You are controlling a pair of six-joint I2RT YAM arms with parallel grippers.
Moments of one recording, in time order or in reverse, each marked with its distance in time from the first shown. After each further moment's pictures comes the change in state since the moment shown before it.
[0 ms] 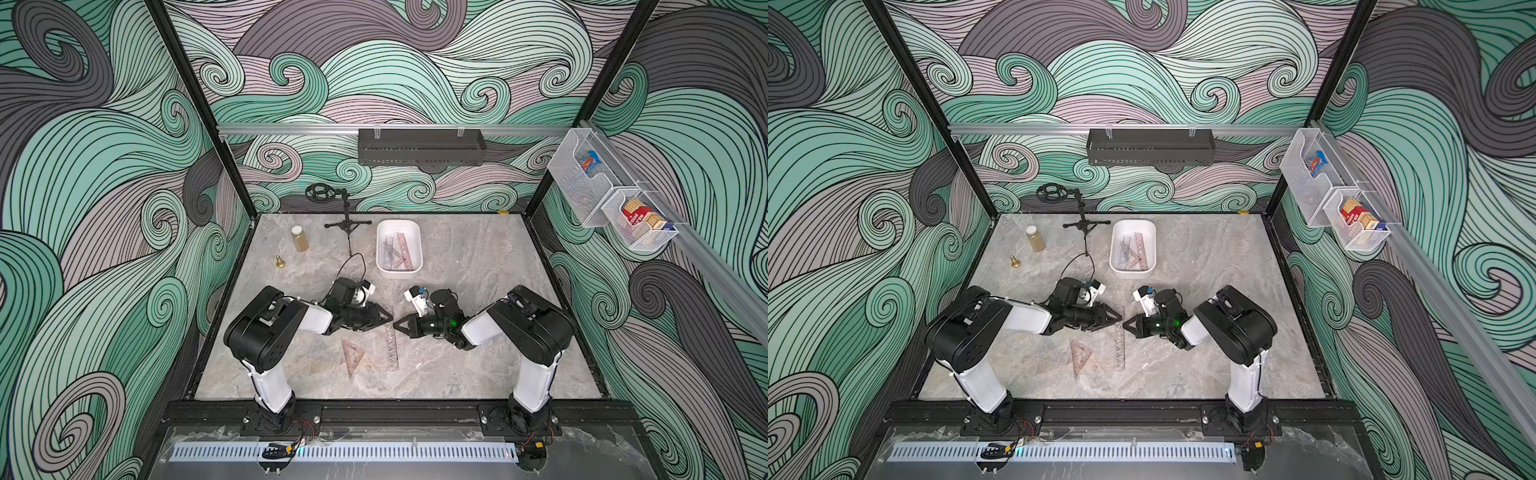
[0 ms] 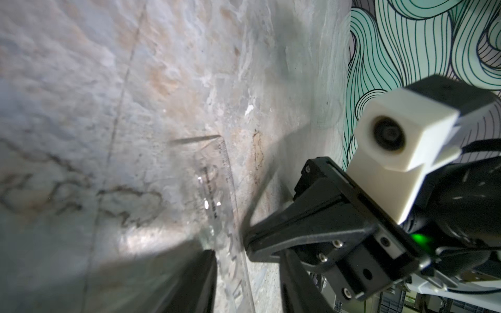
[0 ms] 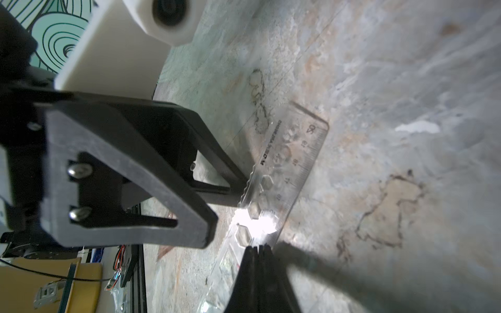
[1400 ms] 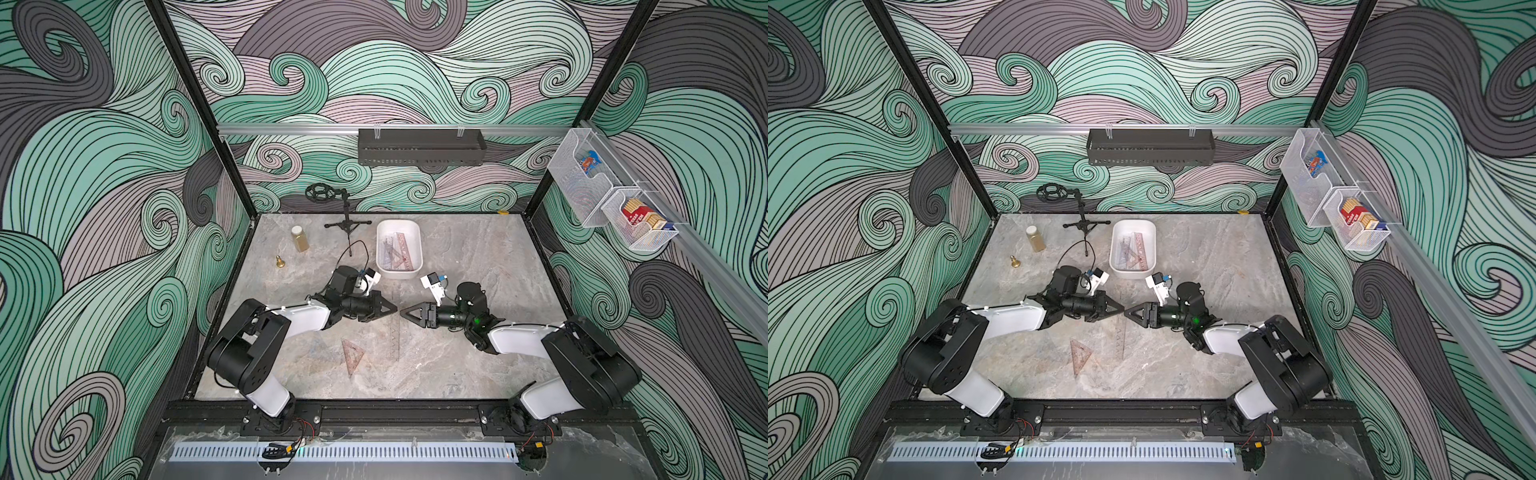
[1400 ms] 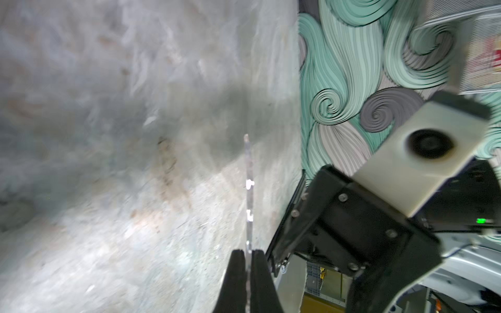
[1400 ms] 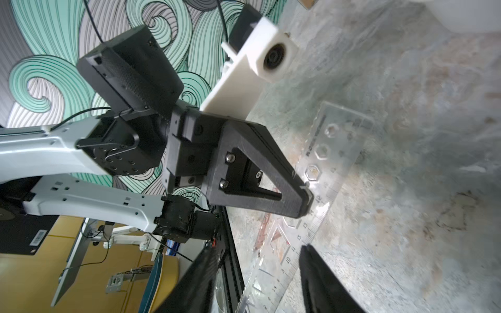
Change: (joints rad) left arm -0.004 -0.179 0.095 -0.066 0.100 -0.130; right arm -0.085 -0.387 -0.110 0.042 -0.213 0.228
